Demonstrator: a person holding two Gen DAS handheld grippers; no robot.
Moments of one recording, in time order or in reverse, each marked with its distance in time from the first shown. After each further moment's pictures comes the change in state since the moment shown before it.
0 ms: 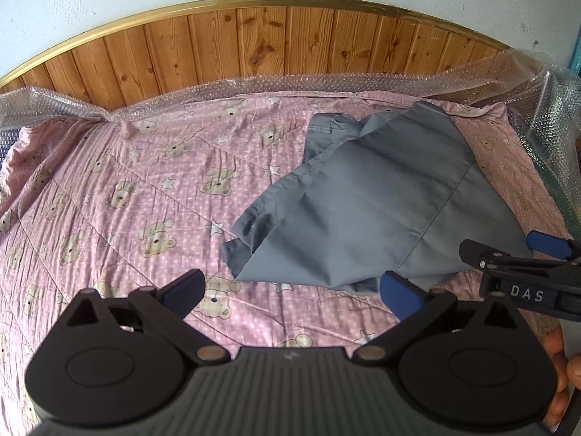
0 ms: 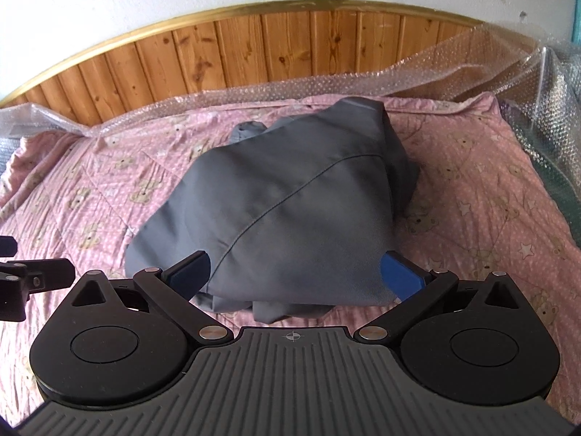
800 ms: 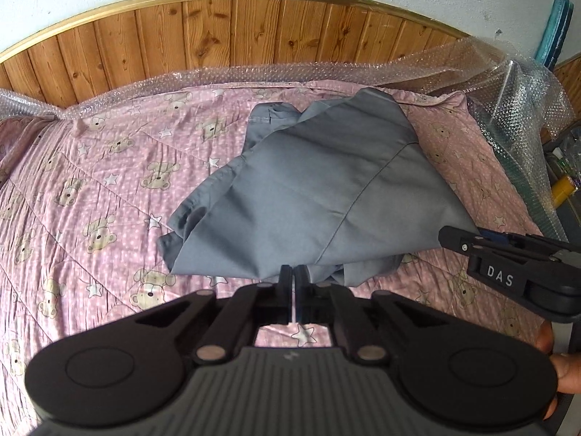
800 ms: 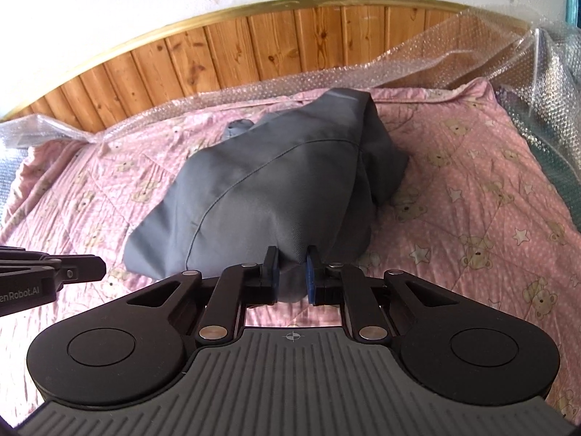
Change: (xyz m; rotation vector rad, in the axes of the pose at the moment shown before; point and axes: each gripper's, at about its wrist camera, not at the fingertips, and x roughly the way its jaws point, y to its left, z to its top) left arm 0.007 -0.037 -0.003 0.009 0.029 -0.129; right arm -0.012 -0.034 -0.003 0.036 0.000 0.048
